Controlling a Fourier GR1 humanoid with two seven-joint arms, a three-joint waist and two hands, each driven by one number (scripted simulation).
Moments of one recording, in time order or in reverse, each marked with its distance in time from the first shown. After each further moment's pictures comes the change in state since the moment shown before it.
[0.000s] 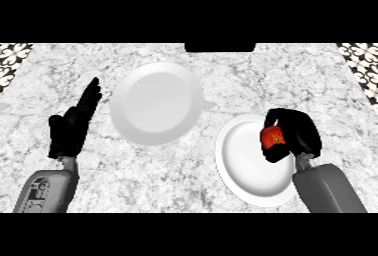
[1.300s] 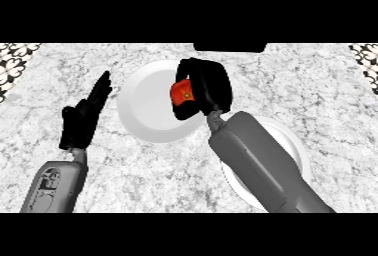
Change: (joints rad) left arm -0.064 -0.028 -0.016 0.031 -0.023 -0.009 0.011; right arm -0.560 0.226 0.239 0.252 -0.172 -0.300 0.162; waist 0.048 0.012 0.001
